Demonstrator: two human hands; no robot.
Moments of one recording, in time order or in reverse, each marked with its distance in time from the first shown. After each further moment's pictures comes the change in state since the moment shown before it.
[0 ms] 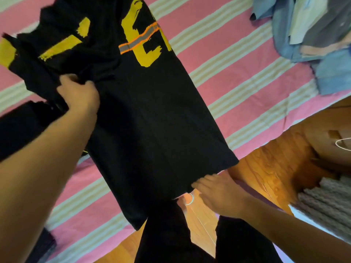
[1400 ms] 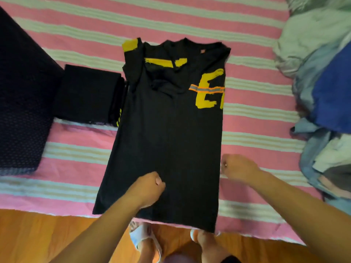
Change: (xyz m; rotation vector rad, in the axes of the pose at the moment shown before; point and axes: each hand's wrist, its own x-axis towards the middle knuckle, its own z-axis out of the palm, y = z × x) left_hand -0.246 -0.054 -0.008 0.140 -0.631 -0.207; right_hand 0.113 0.097 -0.198 -0.307 -0.237 0.261
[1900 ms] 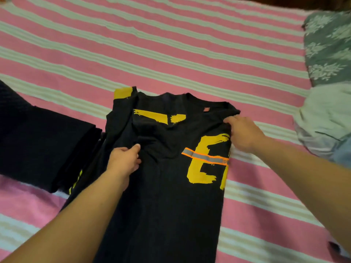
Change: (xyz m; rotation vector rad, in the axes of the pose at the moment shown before) left_hand 0.220 0.116 -0.143 -1.213 0.588 -0.141; right_hand 0.270 0.045 -0.245 -0.105 0.589 -0.269
